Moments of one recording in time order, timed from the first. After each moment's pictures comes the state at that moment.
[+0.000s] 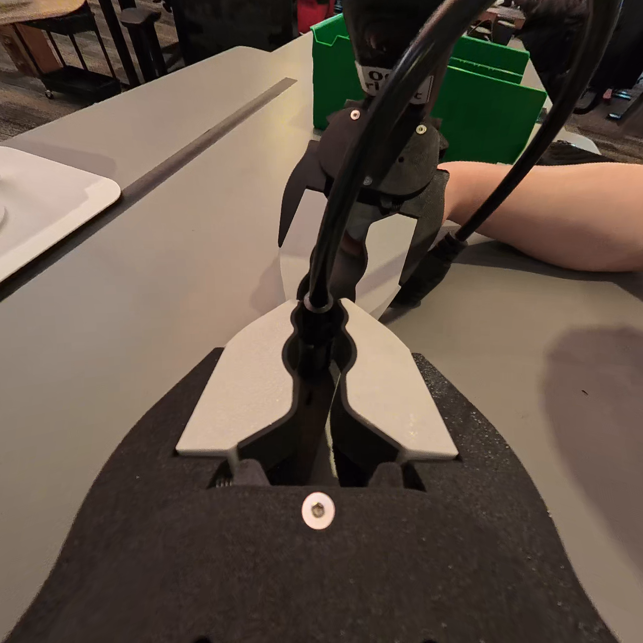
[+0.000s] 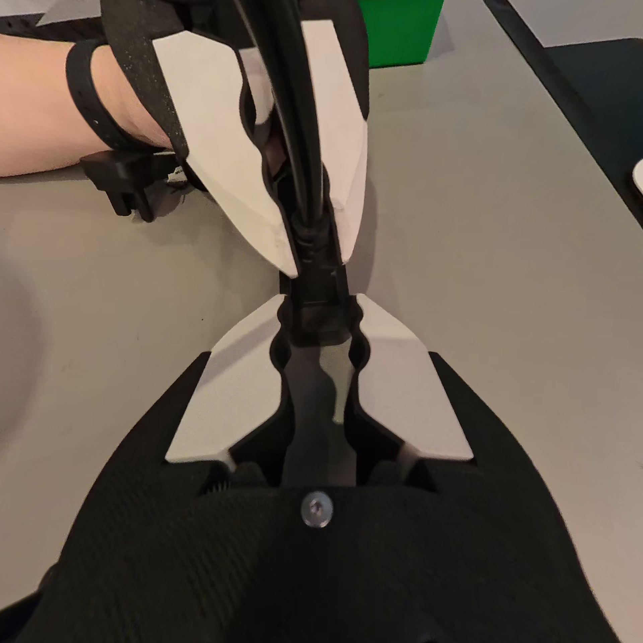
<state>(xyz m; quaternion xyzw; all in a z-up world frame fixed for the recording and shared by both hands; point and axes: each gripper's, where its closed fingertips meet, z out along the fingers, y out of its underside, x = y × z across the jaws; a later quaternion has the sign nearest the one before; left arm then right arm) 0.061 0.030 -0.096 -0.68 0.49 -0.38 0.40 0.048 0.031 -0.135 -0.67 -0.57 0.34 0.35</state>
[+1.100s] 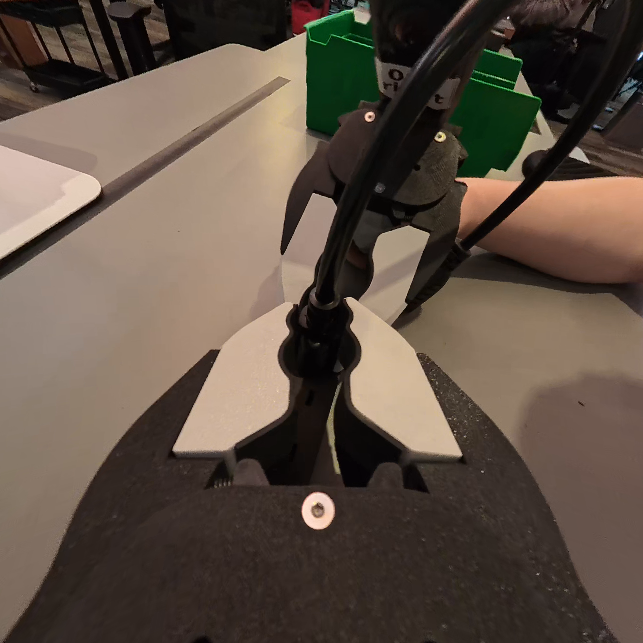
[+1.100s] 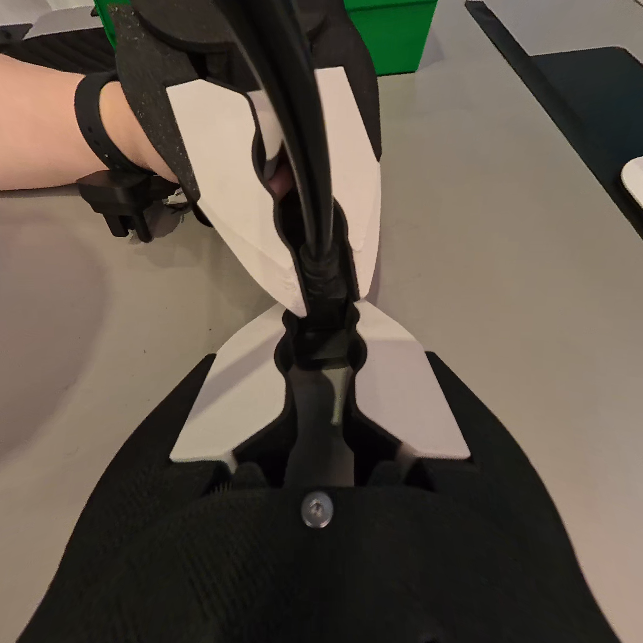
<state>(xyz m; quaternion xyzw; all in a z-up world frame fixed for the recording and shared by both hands) 0.072 0.028 -0.100 -0.68 0.48 -0.39 0.39 0.045 0.026 -0.132 -0.67 -0.55 0.33 0.36</state>
